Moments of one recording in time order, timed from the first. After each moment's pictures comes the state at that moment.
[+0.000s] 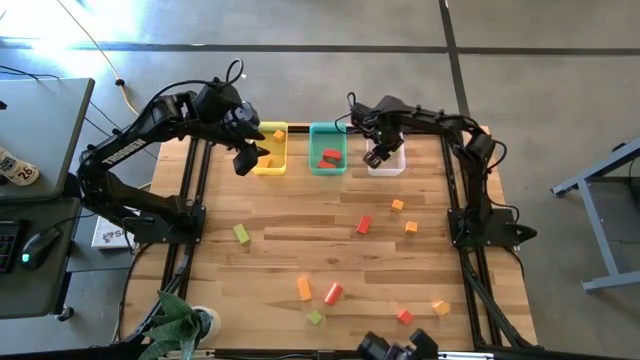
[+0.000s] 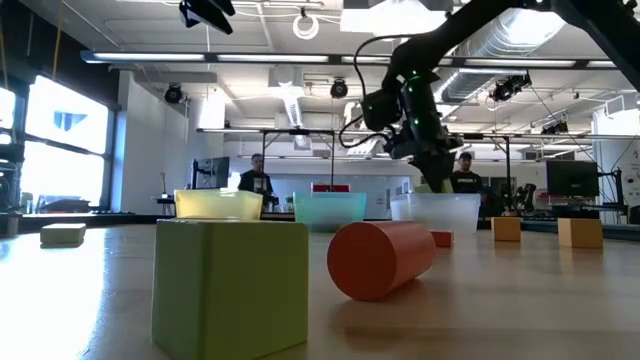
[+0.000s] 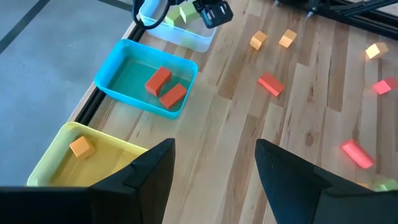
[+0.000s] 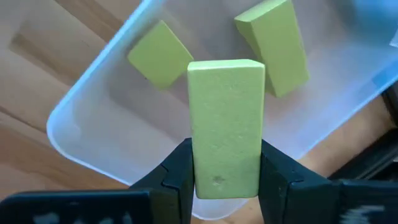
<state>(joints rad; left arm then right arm) 0.57 1.26 1.58 -1.15 0.12 0.03 -0.65 1.99 1.58 -1.29 0.16 0.15</state>
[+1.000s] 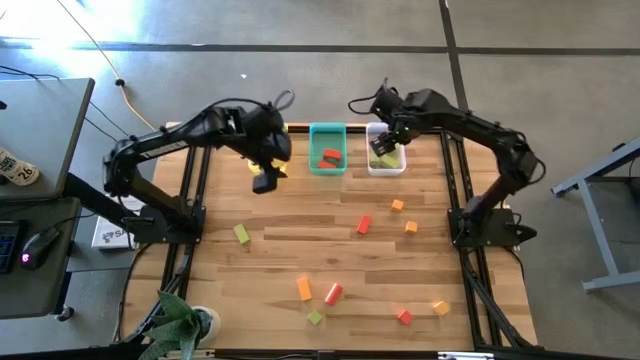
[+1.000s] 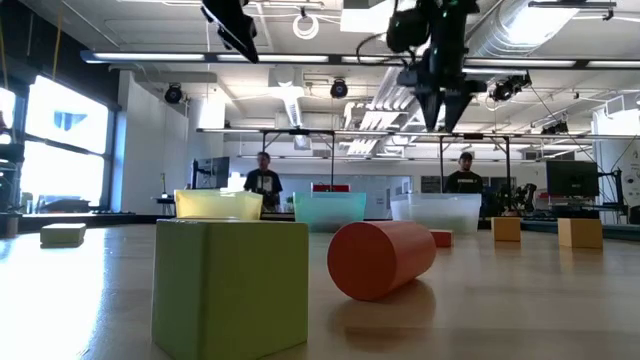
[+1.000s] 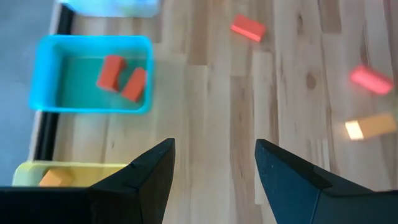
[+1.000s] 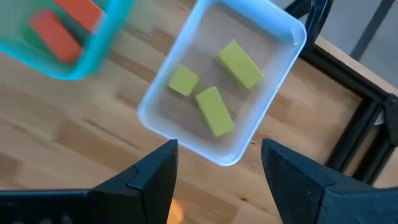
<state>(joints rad) 0.43 1.47 1.58 -1.15 0.12 0.27 -0.57 1.62 1.57 -1.29 0.18 0.45</state>
